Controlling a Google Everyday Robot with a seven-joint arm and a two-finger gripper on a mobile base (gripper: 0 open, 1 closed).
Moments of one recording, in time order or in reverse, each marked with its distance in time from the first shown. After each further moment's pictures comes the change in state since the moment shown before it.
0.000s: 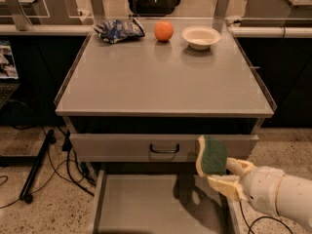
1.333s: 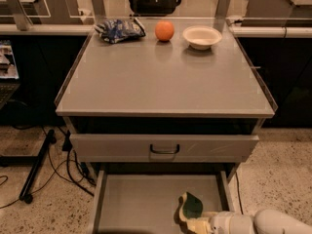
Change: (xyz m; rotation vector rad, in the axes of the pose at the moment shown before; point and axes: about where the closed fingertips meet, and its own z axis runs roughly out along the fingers) arm 0.241 0.018 0.145 -0.123 0.231 0.431
